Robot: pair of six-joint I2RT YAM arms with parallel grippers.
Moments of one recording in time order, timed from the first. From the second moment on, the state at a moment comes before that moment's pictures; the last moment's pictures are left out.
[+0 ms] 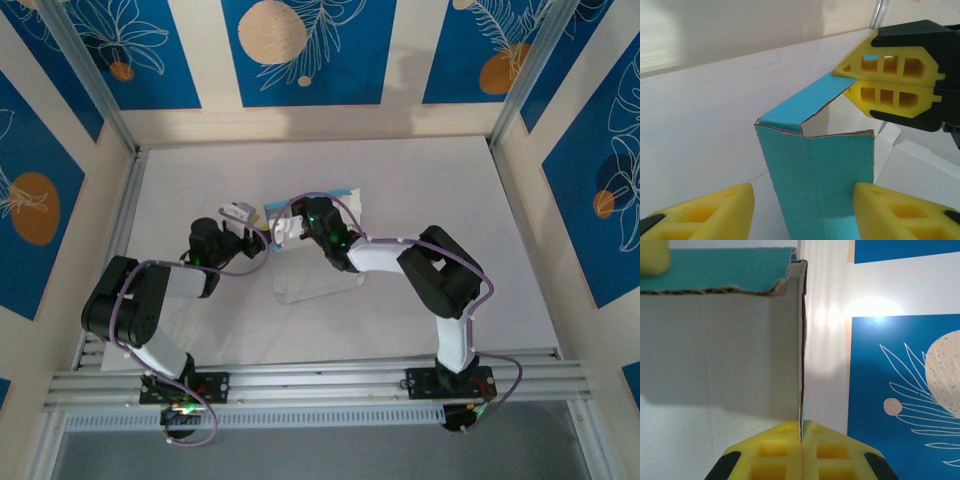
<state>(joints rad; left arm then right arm) -0.25 1.61 0.49 0.87 0.47 0.01 0.77 1.94 1.10 0.55 0.22 -1.39</state>
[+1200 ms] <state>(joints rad) -0.26 1.55 0.45 0.90 0.41 -0.03 0.77 1.98 1.13 0.60 0.23 -1.42</state>
